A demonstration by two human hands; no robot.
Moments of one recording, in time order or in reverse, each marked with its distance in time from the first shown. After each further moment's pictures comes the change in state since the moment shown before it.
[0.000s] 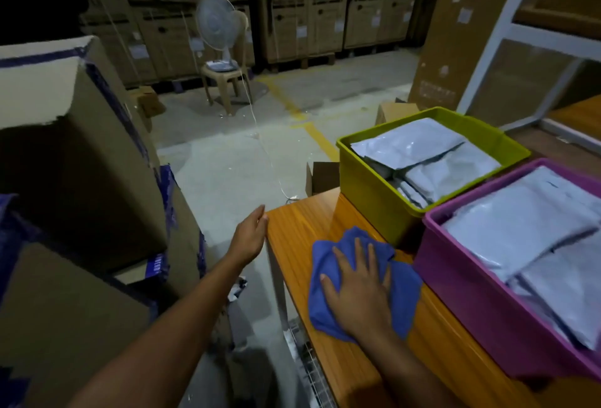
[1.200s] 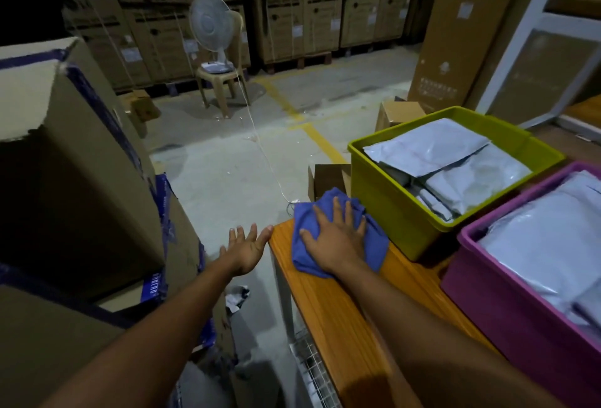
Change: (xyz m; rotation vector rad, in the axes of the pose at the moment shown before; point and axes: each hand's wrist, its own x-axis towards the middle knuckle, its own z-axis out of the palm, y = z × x) left_hand 0.042 -0.050 -0.009 0.367 -0.376 -0.288; right_hand 0.140 -0.048 0.024 -0.029 -0.129 0.007
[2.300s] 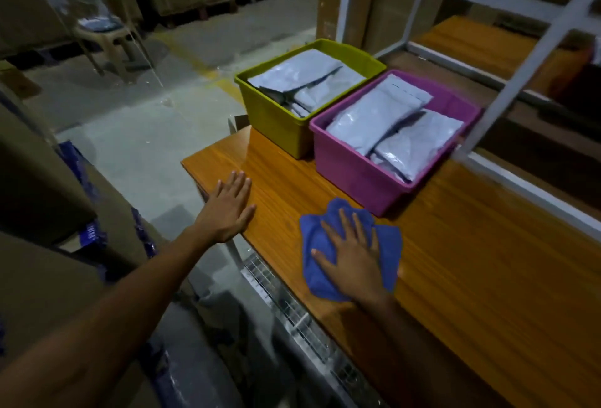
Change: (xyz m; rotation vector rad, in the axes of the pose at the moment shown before) left_hand -0.156 0.076 0.077 0.490 0.199 0.774; right_hand -0.321 0.130 -0.017 -0.060 0.151 0.211
